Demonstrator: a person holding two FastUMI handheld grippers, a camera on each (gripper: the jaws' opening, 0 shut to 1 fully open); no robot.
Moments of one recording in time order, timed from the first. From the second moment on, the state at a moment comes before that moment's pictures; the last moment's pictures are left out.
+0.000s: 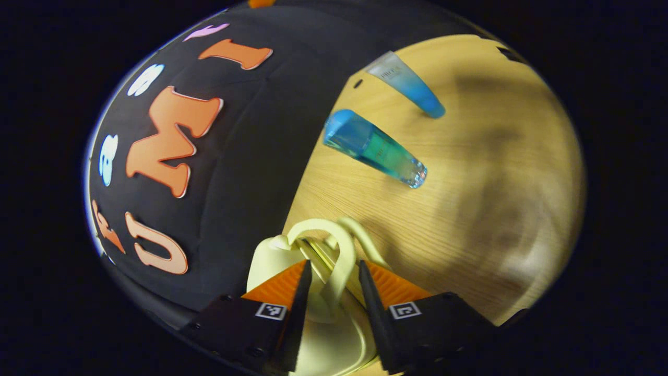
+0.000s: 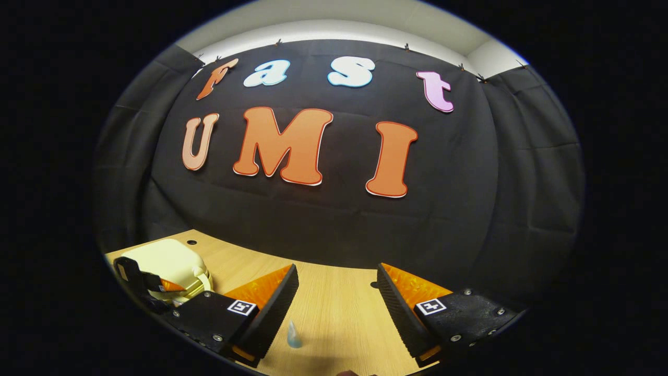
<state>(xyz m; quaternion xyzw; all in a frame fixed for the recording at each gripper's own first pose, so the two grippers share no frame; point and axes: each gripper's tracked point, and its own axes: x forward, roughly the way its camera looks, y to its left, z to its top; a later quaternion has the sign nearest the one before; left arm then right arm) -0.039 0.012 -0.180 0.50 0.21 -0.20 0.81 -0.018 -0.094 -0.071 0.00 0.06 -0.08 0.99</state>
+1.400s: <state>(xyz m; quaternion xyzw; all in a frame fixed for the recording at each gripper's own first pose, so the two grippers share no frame) -0.013 0.043 -0.117 0.11 0.15 0.09 0.98 0.023 0.007 -0.060 0.00 0.08 -0.03 1.00</state>
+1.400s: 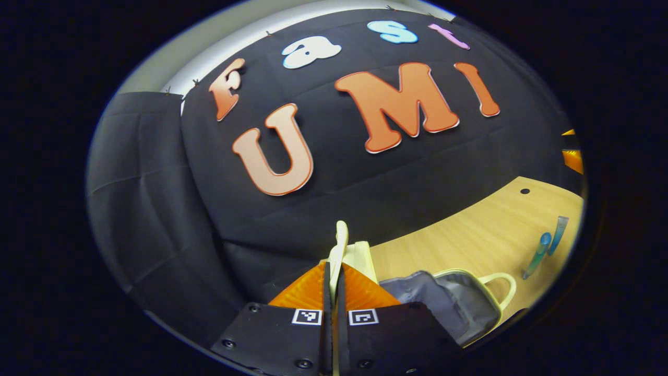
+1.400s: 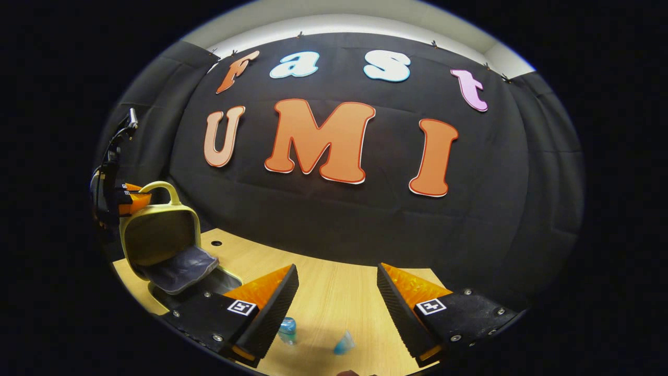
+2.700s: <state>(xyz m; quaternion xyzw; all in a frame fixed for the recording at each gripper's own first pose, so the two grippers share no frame) -0.037 0.037 -0.188 -0.01 0.36 0.20 0.91 0.016 0.049 -0.071 -0.02 0.13 -0.08 0.99</state>
